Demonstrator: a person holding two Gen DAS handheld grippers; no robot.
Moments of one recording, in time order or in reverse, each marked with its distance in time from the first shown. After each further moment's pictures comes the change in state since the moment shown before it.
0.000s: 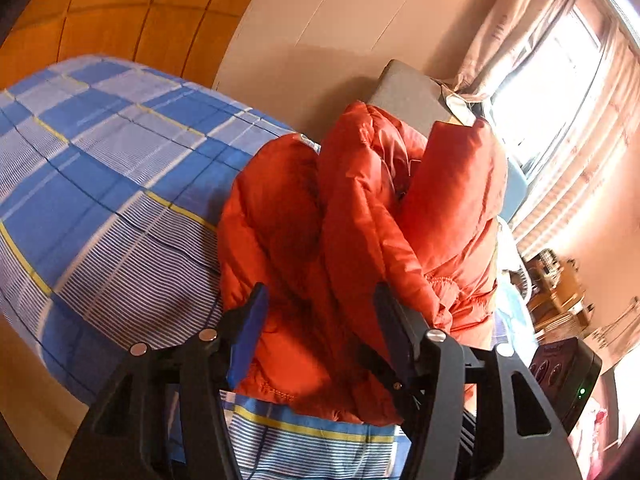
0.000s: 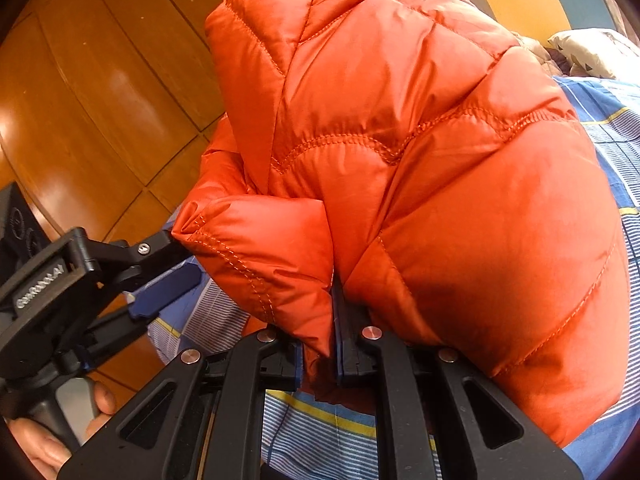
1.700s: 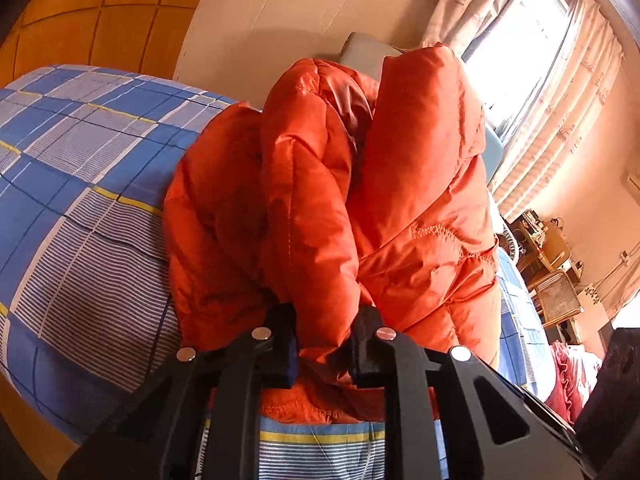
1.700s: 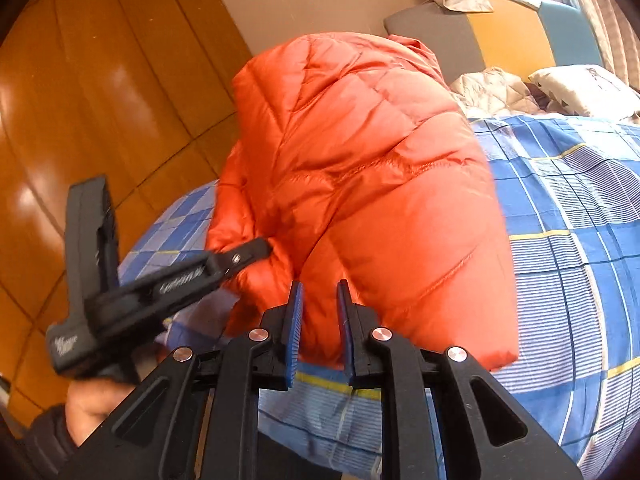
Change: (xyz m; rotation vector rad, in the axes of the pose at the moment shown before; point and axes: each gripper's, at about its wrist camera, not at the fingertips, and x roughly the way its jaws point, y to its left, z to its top) left arm 0.036 -0.009 -0.011 0.112 0.067 -0.103; right arm -0.052 0.024 -0.006 -0.050 -0.050 -0.095
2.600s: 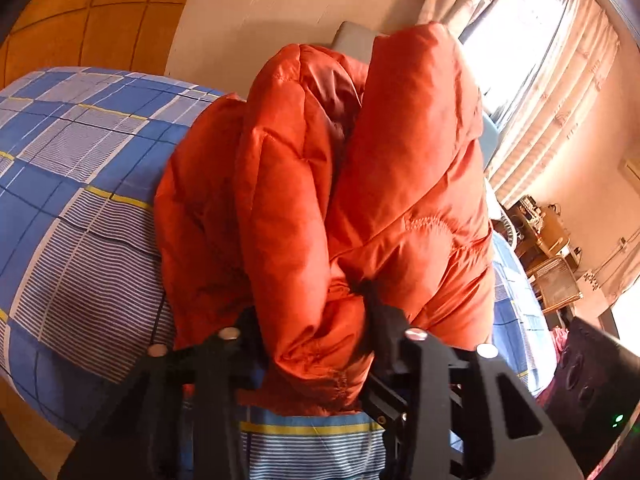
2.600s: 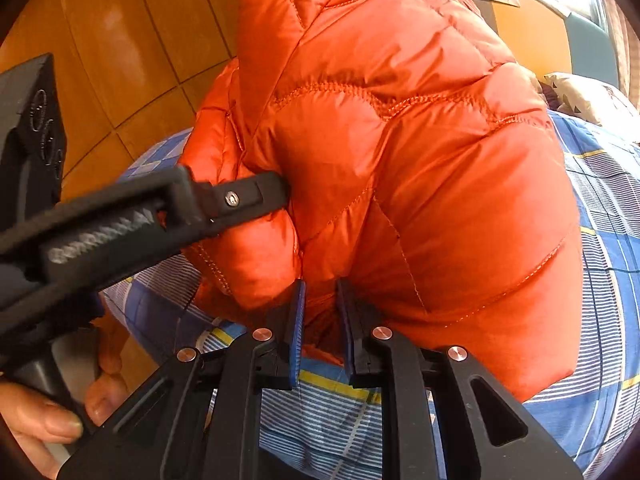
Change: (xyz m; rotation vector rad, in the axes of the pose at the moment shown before) left arm 0.007 0.002 0.003 0.048 0.042 0.000; right arm 0.048 0.025 -0.018 -0.113 0.131 -0.099
